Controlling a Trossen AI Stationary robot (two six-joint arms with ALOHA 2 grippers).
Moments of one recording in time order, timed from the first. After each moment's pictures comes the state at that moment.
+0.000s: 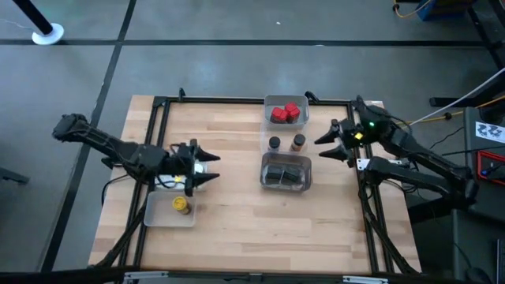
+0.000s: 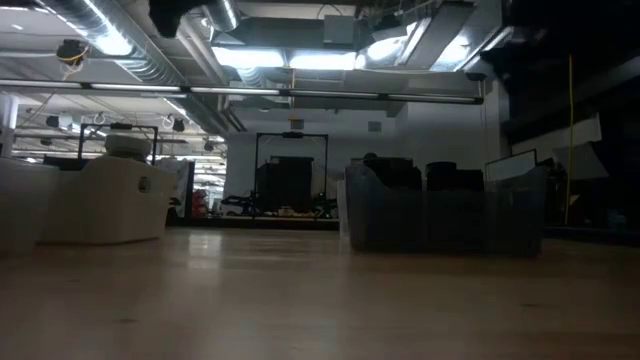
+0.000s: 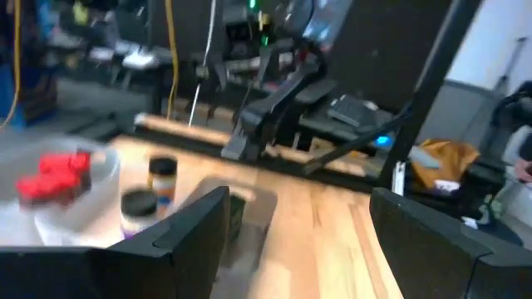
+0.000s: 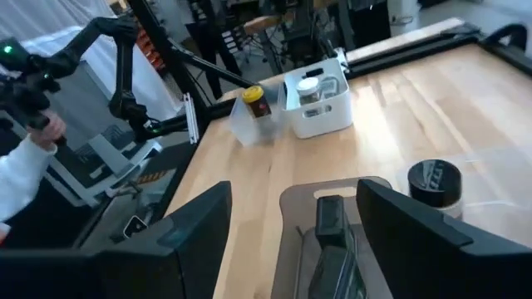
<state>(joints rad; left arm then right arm) -0.35 0.84 0.56 0.22 -0.42 -0.25 -0.59 0.58 0.59 -0.30 -0.80 0.13</state>
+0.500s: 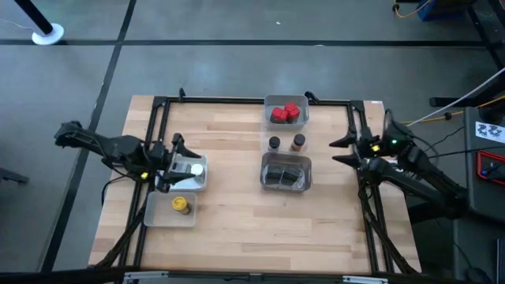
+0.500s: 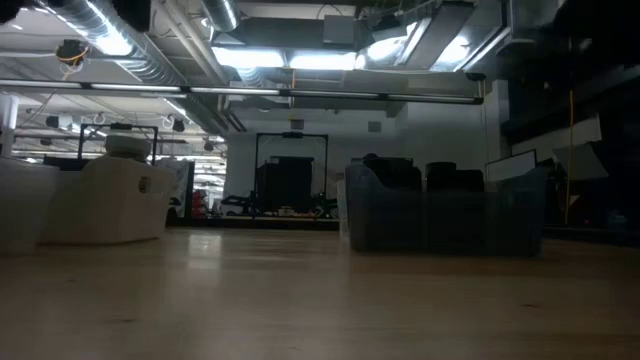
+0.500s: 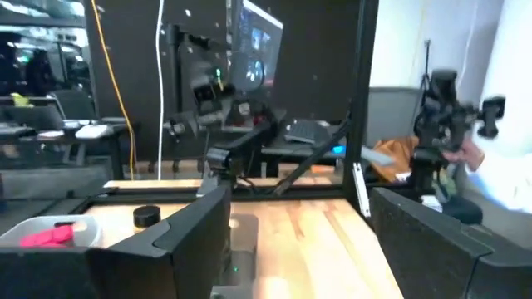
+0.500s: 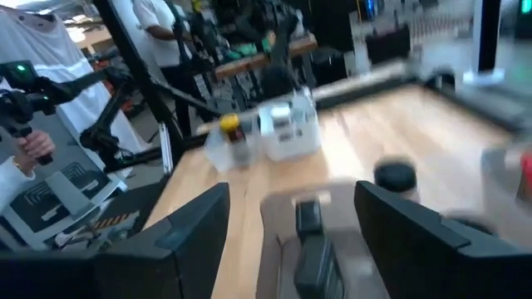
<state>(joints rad) -0.31 0.45 0.41 0.14 -0.21 0.00 -0.59 0.17 0.43 -0.39 -0.66 0.21</state>
